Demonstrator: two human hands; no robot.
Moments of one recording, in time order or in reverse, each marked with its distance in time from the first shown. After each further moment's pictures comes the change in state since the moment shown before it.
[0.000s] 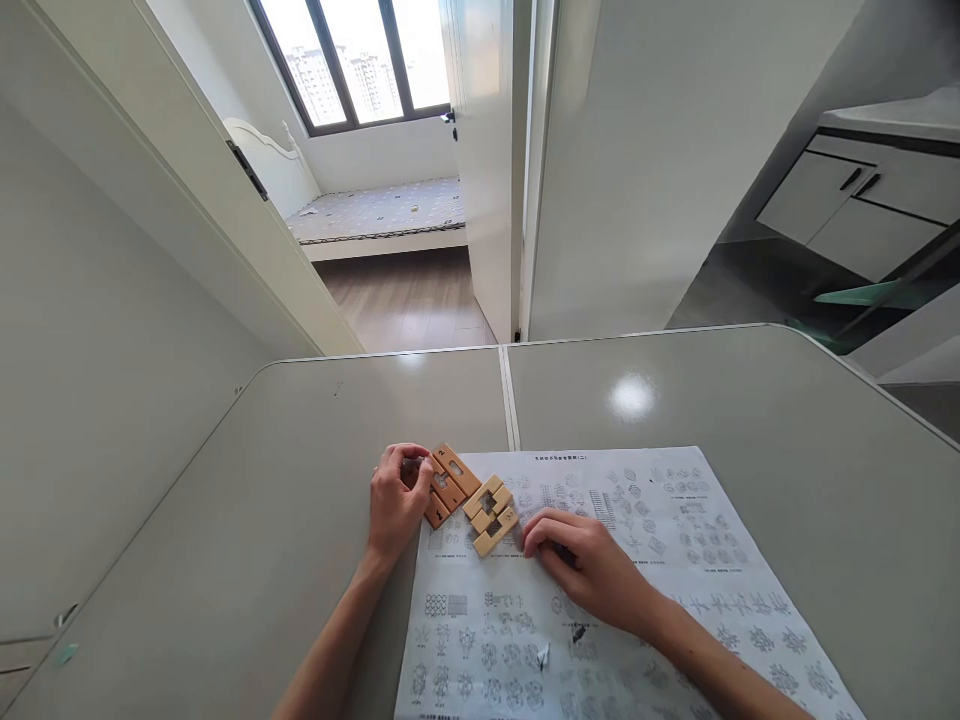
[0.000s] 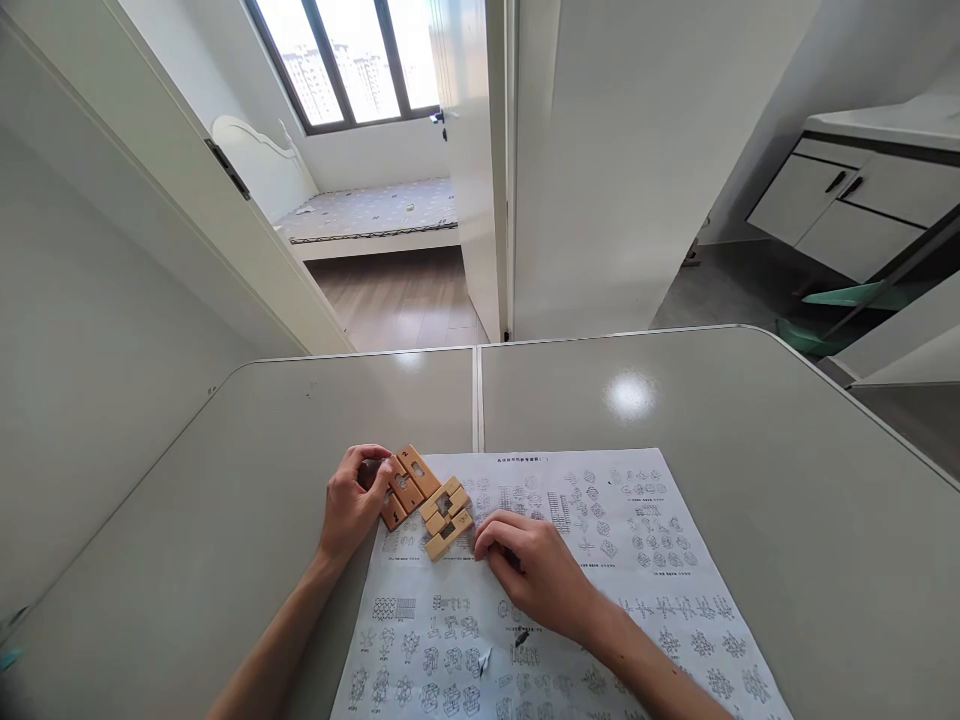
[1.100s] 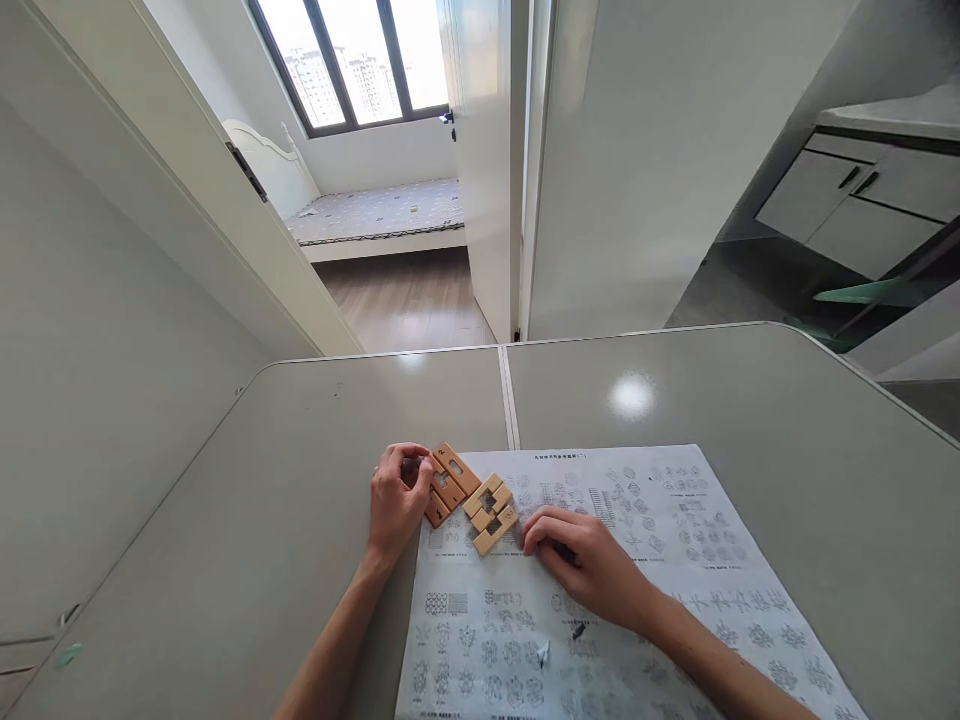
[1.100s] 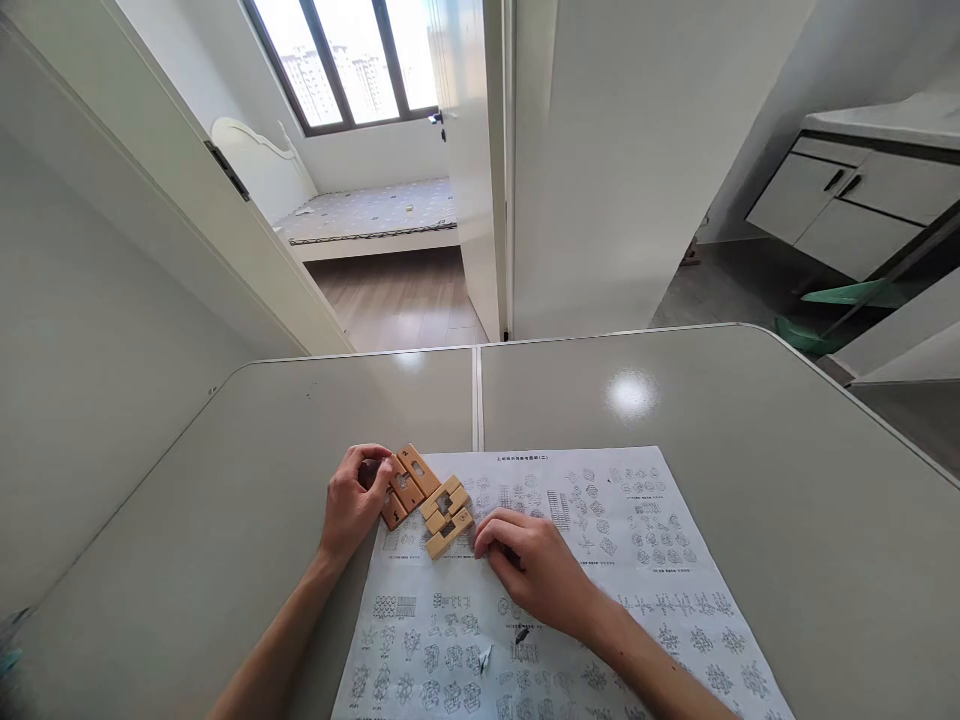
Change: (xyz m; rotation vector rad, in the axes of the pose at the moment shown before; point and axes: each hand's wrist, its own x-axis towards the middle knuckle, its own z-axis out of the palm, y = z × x) left_hand 0.000 0.000 0.000 0.004 -0.005 0.005; right_hand -0.001 0.000 0.000 0.004 0.000 0.010
